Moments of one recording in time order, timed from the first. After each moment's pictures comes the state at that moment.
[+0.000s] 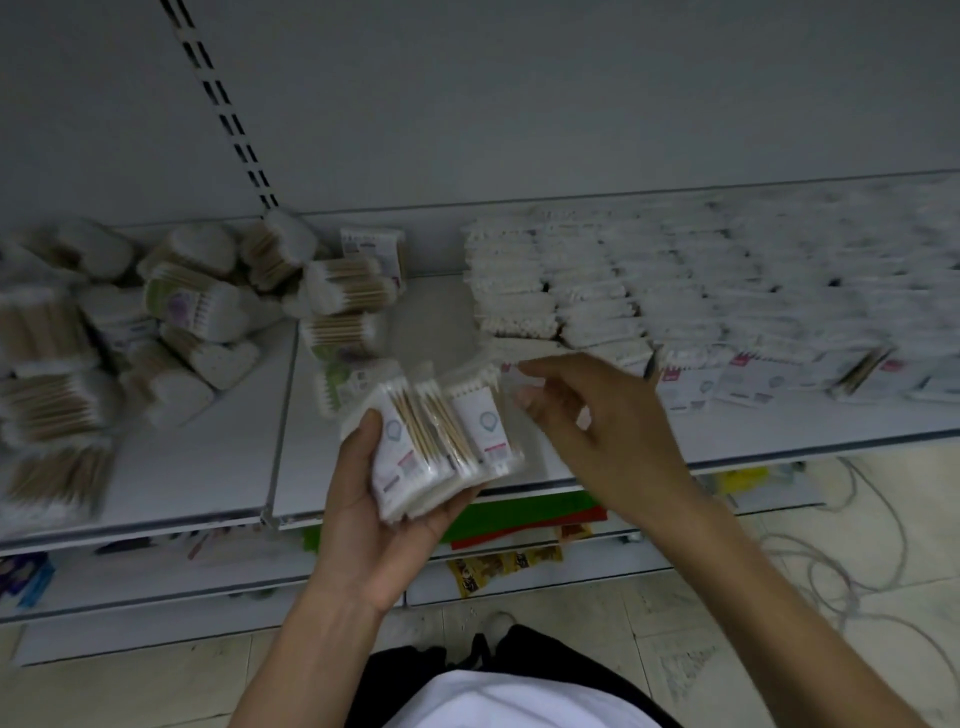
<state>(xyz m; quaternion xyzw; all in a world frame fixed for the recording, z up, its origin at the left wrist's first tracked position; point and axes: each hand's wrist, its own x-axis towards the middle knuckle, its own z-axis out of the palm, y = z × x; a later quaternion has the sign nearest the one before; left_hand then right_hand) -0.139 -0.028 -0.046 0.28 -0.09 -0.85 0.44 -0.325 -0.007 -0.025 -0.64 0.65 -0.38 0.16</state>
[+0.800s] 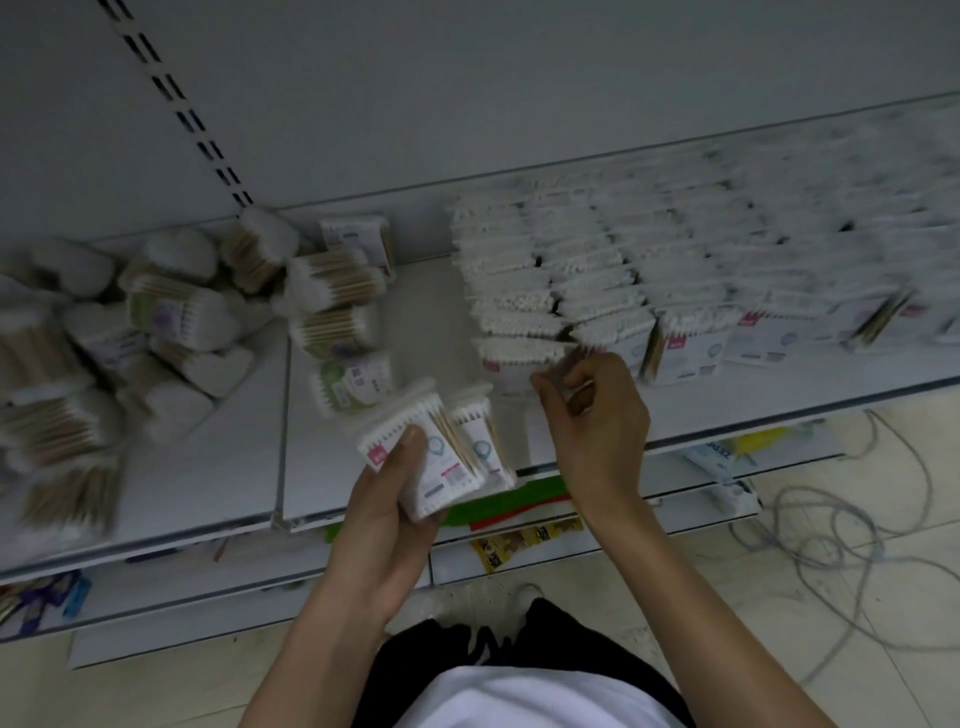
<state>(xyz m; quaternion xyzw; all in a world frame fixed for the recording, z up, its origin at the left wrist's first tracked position) -0.134 -0.030 -0.067 0.38 -0.18 -0.81 0.40 -0.305 -0.017 -0.101 -0.43 0.73 -0.53 0.04</state>
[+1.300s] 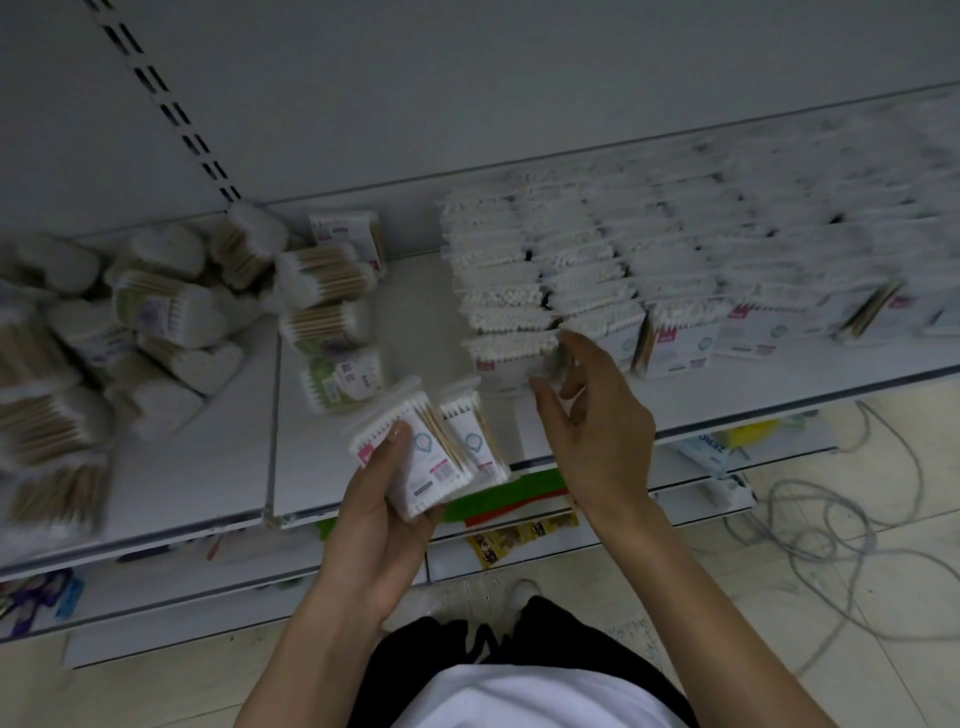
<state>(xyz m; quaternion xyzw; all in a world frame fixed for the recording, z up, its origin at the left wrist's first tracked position) -0.137 -0.023 -0.058 0.38 -0.19 -0.81 0.41 -0.310 -0.006 -0.095 -0.51 0.71 -0.49 -0.03</state>
